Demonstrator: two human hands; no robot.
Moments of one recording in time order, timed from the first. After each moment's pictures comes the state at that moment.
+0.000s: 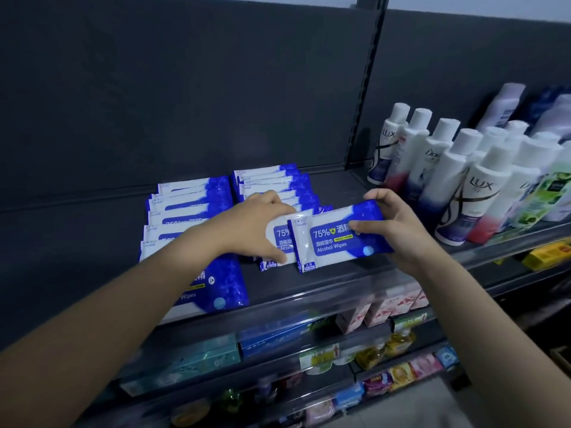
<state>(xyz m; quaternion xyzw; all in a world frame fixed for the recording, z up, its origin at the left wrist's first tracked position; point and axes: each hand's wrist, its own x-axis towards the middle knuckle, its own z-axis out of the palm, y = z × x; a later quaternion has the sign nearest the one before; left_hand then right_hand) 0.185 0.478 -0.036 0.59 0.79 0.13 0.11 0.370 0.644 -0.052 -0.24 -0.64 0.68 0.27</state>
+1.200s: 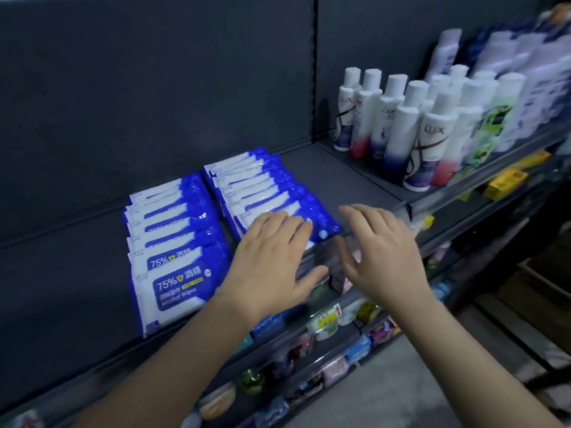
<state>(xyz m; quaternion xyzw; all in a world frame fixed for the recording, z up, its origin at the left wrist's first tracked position) 0.270 0.440 -0.062 0.67 0.72 0.09 -0.15 0.417 0.550 -0.089 -0.31 -0.89 -0.04 0.34</state>
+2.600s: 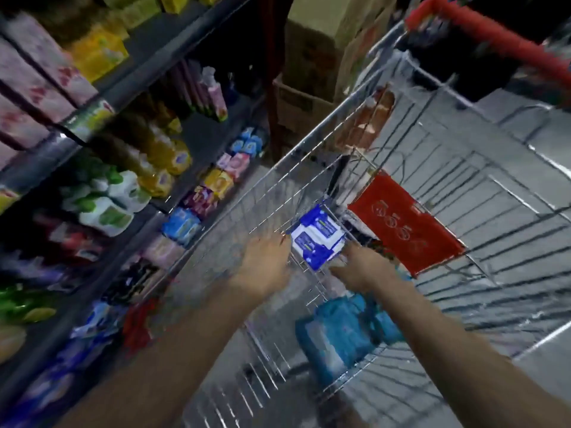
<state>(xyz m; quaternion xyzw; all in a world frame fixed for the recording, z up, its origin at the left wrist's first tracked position) 0.778 0.483 -0.339 0.80 0.56 -0.16 0.11 0.961 0.485 -0.326 -0.69 -0.63 0.32 -0.15</state>
